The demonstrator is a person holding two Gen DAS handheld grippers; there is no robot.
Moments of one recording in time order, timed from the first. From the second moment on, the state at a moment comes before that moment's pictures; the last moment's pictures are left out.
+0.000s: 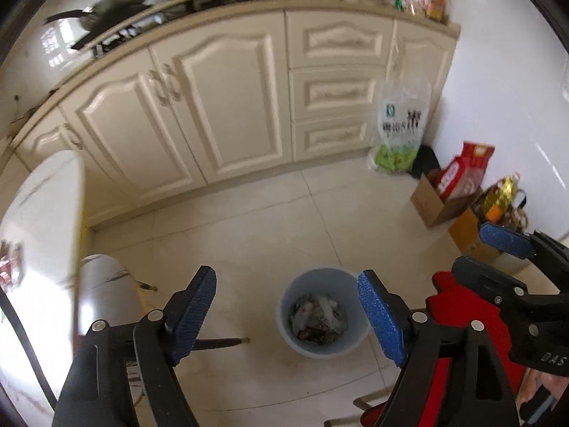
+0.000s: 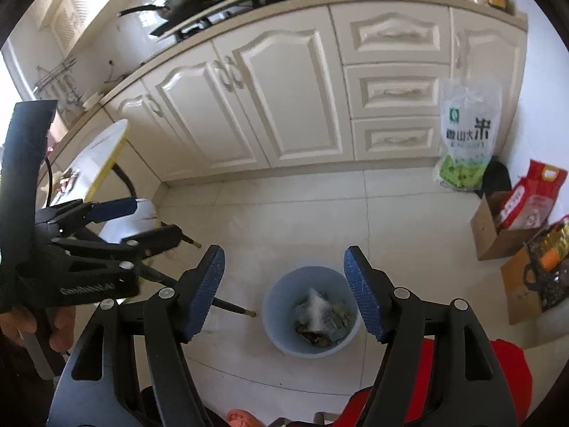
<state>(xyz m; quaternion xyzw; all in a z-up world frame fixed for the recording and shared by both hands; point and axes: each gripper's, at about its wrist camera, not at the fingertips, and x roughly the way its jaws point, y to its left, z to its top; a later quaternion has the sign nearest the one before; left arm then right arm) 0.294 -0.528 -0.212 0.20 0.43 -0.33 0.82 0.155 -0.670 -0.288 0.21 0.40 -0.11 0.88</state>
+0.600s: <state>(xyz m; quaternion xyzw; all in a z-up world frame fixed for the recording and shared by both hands) 0.240 -0.180 -0.068 0.10 0.31 -0.19 0.93 0.267 -0.431 -0.149 0.08 0.34 0.05 0.94</state>
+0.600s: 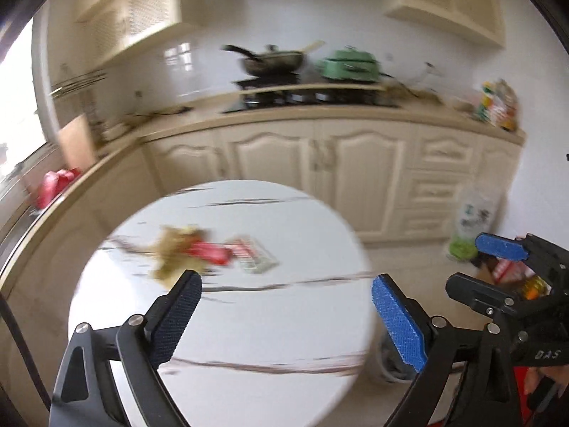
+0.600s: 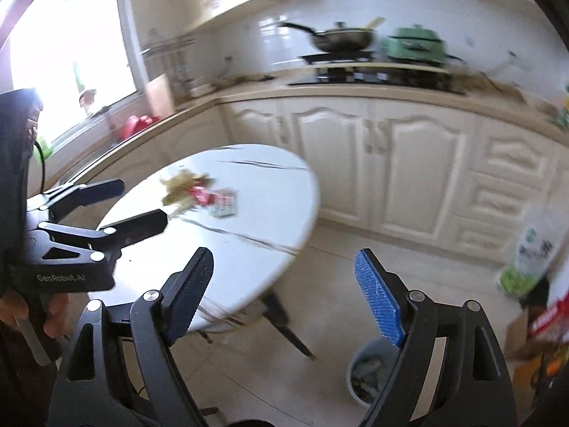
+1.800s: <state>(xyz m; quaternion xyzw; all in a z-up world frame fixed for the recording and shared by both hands) 0.424 -0.143 -0.183 0.16 0.45 -0.14 0.87 0.506 -0.326 -0.284 -0.04 0.47 0.12 0.87</state>
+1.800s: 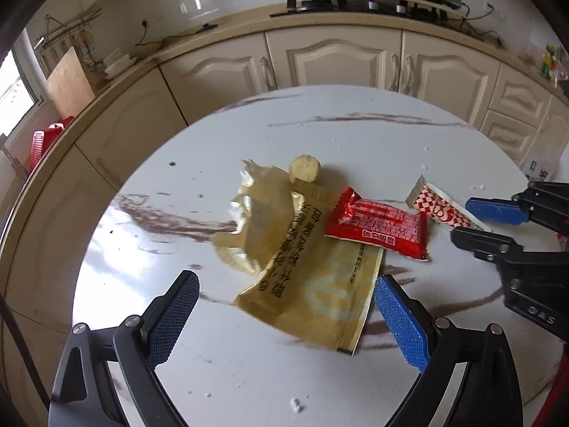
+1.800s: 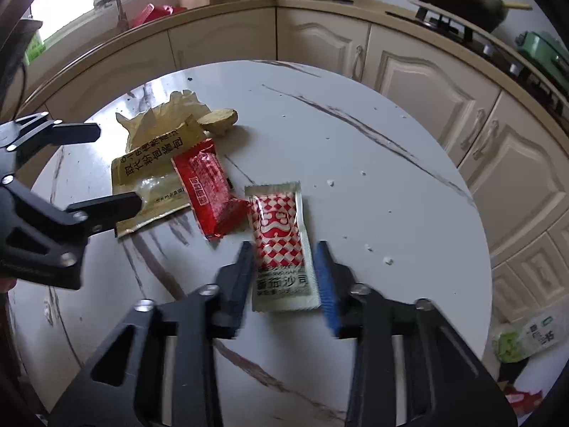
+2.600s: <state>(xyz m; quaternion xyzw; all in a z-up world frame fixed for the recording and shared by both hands) 0.462 -0.134 -0.196 0.11 0.47 -0.19 0.85 0.487 -0.327 -0.281 0.02 0.47 0.16 0.87</state>
